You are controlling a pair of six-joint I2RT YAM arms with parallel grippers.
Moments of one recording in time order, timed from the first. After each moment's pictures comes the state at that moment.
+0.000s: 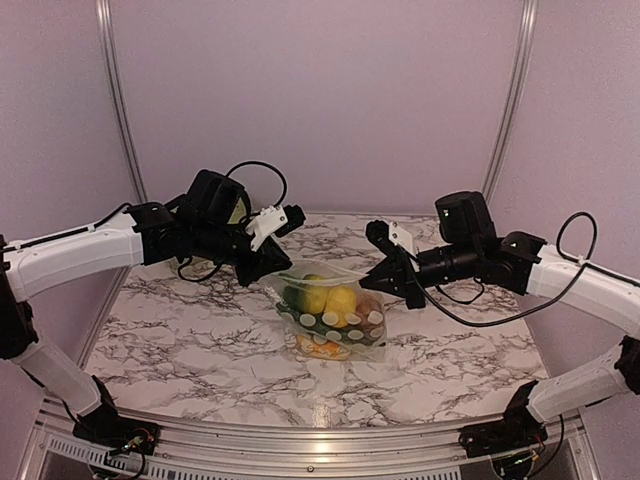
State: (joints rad) left arm -0.82 1.51 1.29 -0.44 0.22 0.37; right arm 0.74 1.22 1.02 -0.37 -0.56 -0.39
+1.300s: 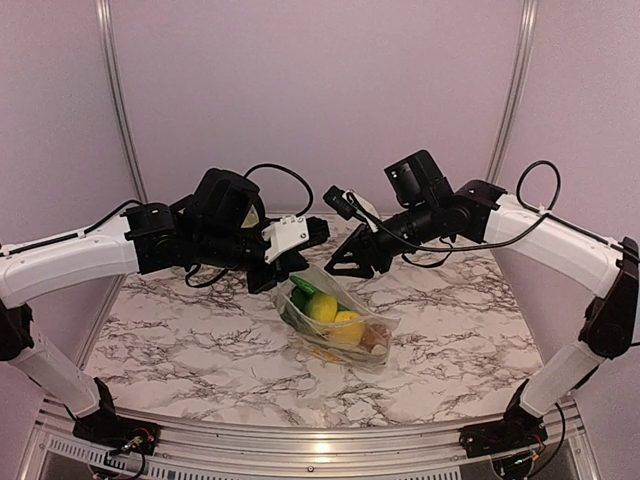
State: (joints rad) left arm -0.98 1.49 1.35 -0.47 0.08 0.54; right arm 0.79 1.54 1.47 -0.67 -0.54 -0.07
